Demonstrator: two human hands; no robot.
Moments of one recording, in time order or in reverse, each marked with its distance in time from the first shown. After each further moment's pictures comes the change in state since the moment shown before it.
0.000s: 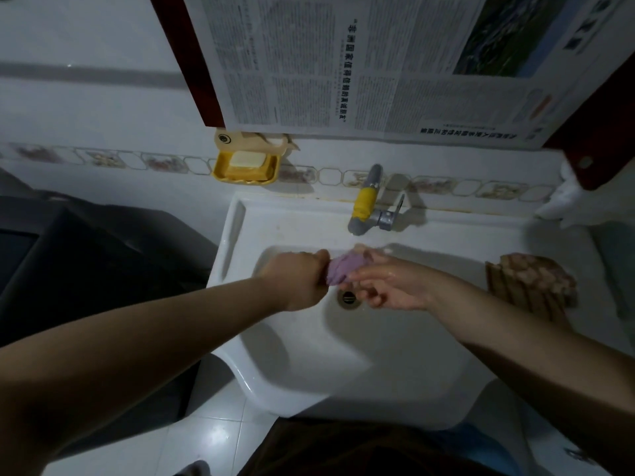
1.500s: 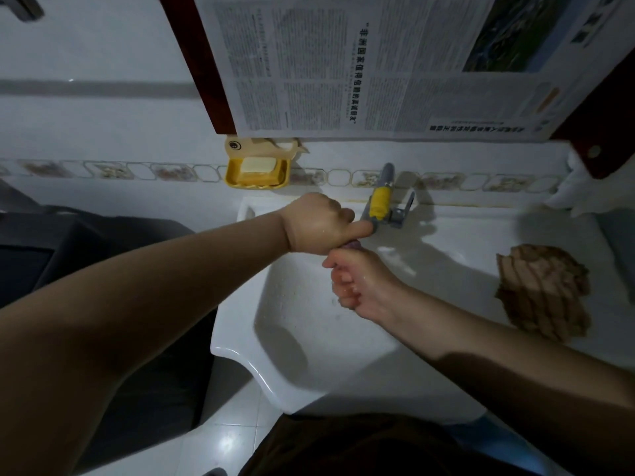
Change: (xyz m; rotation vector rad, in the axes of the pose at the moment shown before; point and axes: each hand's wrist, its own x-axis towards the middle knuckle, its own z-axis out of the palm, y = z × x) left_hand 0.046 -0.033 -0.066 0.316 0.589 0.865; right_hand 0.006 -0.012 0.098 0.183 0.333 -0.136
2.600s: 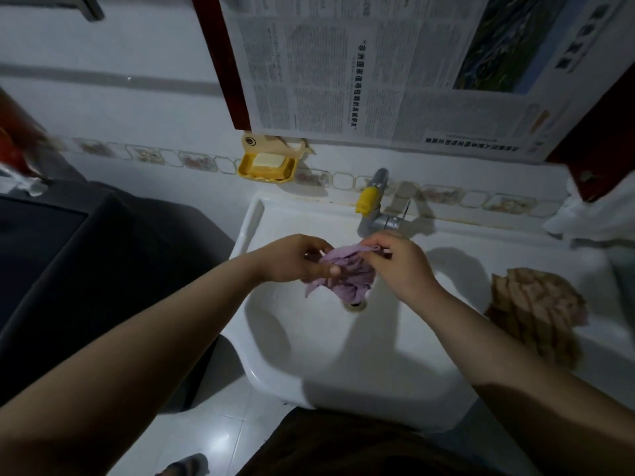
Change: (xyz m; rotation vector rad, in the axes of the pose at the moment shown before) left_hand -0.015 0.080 -0.027 -1.015 -0.431 -1.137; right_hand -0.005 0.002 -0.097 -0.825 0.201 -0.785
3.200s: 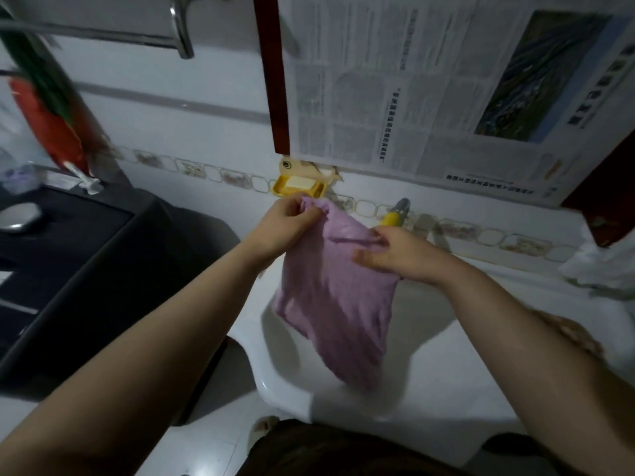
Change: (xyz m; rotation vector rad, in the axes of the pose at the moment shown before) left_hand -0.052 0.029 -0.037 -0.614 0.640 0.102; right_hand 0.017 -0.079 -0.030 -0.057 -0.507 -0.094
